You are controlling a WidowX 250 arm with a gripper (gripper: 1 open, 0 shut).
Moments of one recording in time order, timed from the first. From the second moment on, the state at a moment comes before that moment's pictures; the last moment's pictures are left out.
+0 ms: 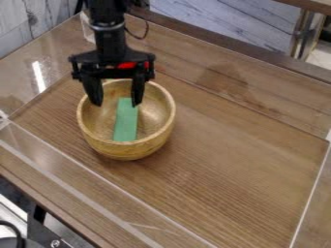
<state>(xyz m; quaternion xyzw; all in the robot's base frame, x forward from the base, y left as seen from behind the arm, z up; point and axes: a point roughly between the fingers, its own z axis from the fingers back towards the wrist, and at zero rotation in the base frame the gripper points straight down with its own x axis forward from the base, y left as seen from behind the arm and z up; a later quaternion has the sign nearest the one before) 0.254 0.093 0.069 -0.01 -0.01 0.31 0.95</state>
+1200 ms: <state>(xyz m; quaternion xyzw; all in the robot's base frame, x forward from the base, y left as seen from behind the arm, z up) 0.280 0.112 0.043 0.00 -0.04 0.38 0.92</state>
